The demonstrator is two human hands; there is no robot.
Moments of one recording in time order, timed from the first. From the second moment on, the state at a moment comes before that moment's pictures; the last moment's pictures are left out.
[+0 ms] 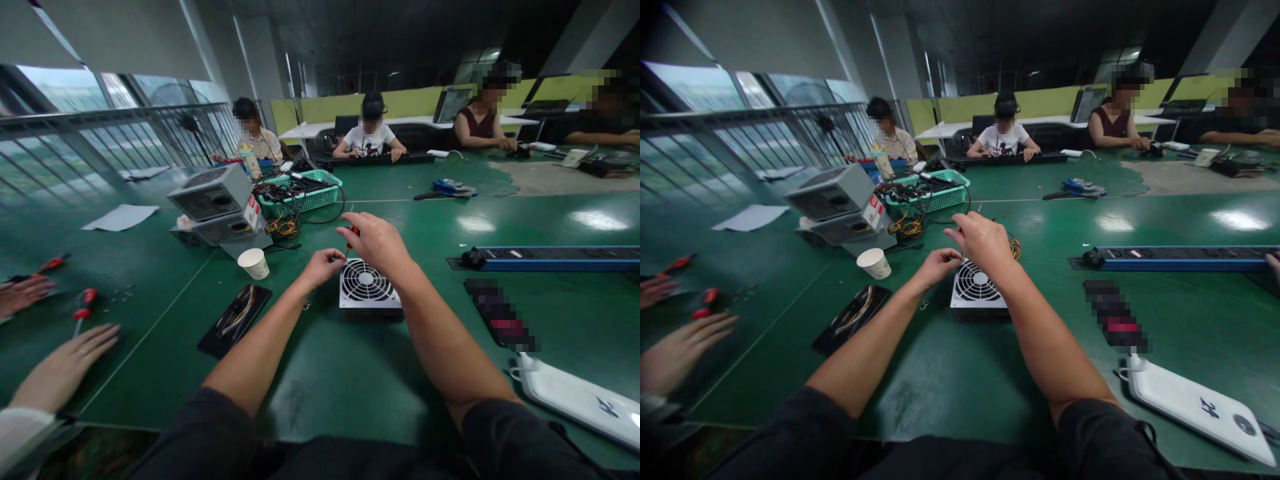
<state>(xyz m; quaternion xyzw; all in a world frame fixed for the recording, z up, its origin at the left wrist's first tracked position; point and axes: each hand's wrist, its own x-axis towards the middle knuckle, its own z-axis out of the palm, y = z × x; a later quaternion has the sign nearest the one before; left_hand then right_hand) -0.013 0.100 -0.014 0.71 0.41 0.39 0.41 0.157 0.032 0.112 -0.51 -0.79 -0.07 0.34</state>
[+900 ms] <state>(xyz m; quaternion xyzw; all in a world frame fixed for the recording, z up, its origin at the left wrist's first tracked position) -0.013 0.102 -0.016 0.72 0.39 0.40 0.42 0.156 0.022 0.114 -0.49 -0.82 -0.04 0.30</state>
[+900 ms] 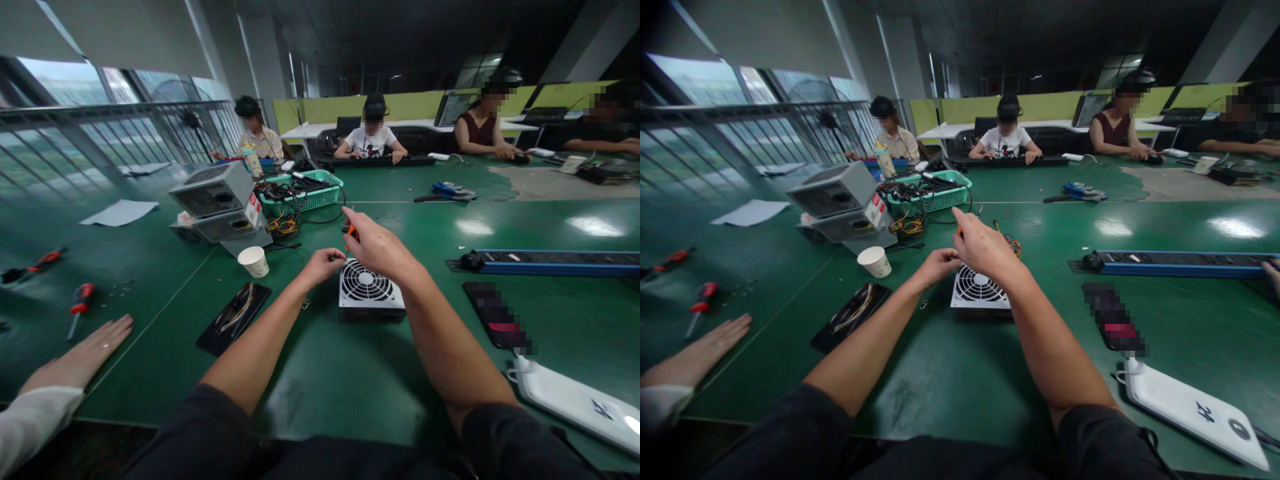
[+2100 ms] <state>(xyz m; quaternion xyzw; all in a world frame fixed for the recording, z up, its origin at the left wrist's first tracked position) -0.046 0.092 0.045 0.75 0.50 0.34 0.27 0.149 0.026 0.114 -0.50 -0.80 -0.03 0.33</state>
